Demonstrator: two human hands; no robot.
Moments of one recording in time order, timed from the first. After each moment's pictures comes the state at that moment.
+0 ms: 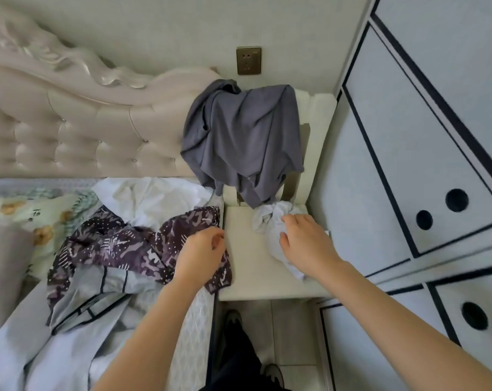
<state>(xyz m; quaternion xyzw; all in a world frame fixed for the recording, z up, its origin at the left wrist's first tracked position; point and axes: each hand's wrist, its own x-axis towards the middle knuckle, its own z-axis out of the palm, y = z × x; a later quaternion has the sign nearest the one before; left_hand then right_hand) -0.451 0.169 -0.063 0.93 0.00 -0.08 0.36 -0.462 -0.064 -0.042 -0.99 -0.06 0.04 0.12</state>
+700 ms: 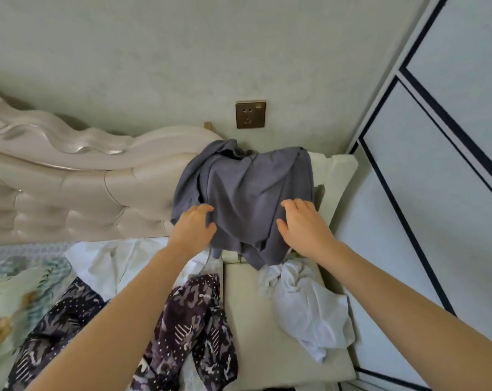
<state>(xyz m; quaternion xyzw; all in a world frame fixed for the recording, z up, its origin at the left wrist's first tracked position) -0.125 0.180 -0.056 0.96 -0.06 -0.14 0.25 -0.178 -0.065 -0.023 -0.99 0.00 0.08 0.10</state>
